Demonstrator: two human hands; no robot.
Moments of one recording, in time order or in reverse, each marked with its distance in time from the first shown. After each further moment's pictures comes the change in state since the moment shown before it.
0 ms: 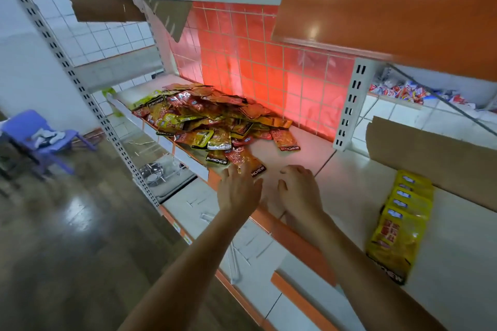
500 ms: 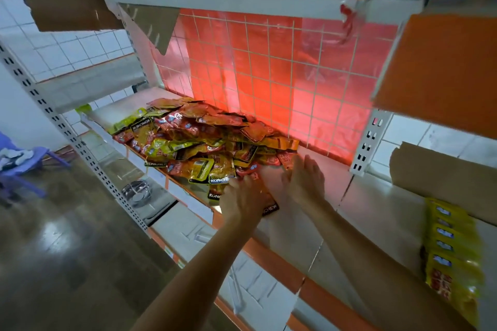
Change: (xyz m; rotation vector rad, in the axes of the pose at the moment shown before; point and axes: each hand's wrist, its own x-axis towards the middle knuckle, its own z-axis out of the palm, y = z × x) left_hand 0.090 -0.014 -0.004 0.132 -0.101 -0.040; right_hand 0.115 -0.002 0.039 -0.148 -0.041 0.204
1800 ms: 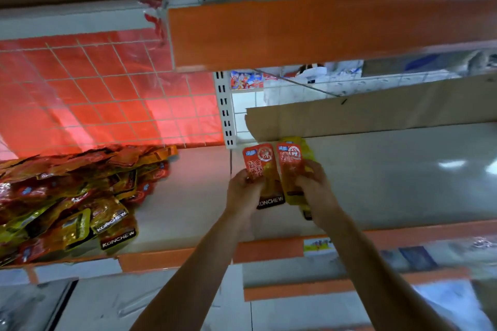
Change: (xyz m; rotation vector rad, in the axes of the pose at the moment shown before) left_hand -0.097 0.121 0.013 -1.217 -0.662 0.328; right_hand -0.200 0.086 -0.110 1.308 0.618 0.563
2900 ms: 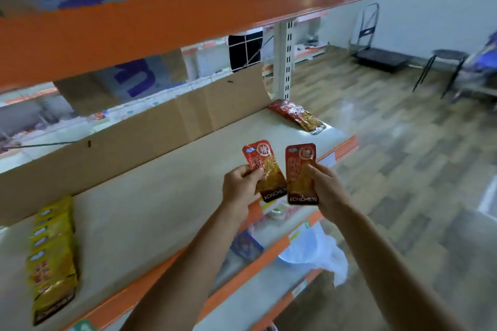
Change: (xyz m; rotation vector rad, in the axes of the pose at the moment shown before) left_hand -0.088 -0.011 0.466 0.065 -0.499 -0.076; right_hand -0.017 -0.083 -0.477 0.084 0.506 0.001
